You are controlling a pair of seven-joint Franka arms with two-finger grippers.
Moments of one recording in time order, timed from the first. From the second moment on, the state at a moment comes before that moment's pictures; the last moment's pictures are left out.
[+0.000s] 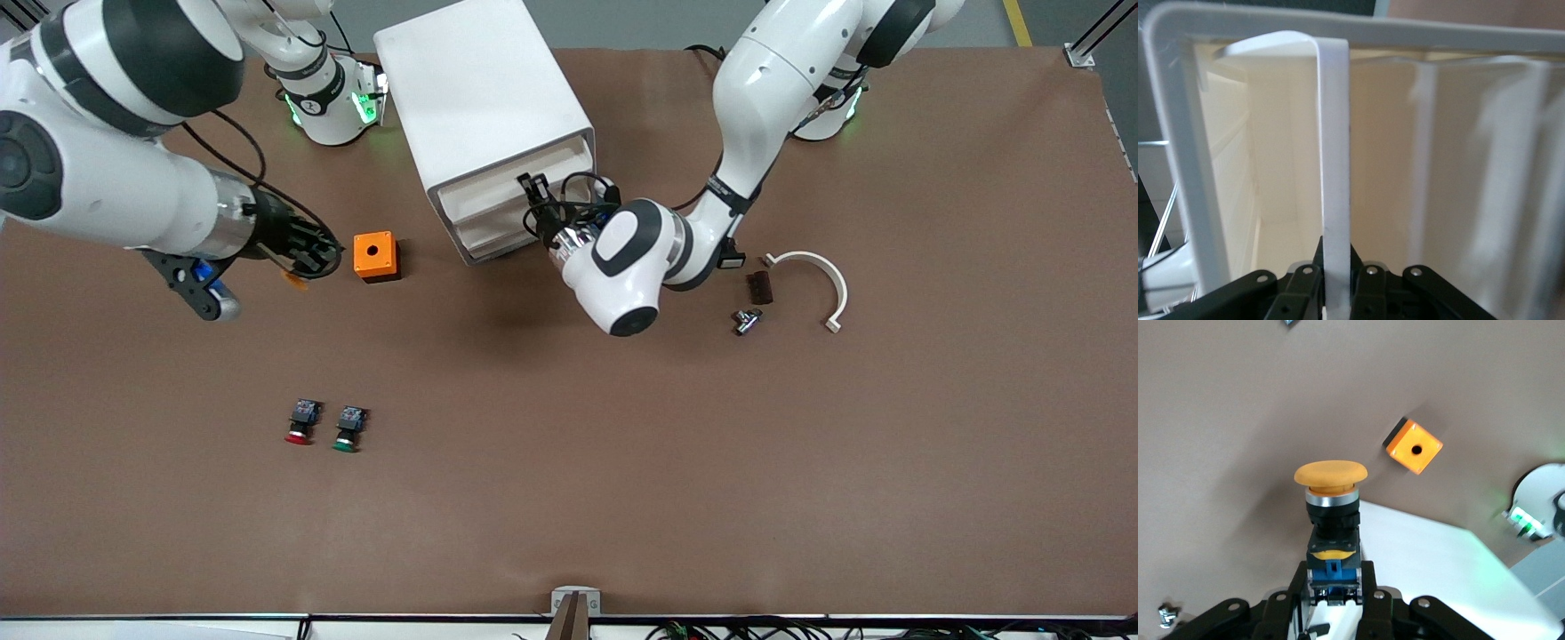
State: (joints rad) left arm -0.61 0.80 -0.10 -1.36 -1.05 1.52 -2.47; right arm 0.07 0.25 0.30 -1.39 0.19 1.40 1.23
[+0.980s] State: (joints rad) left arm -0.51 0.79 0.03 -1.29 -1.02 1.54 -2.29; right arm 0.45 0.28 0.31 -1.57 0.17 1.88 1.96
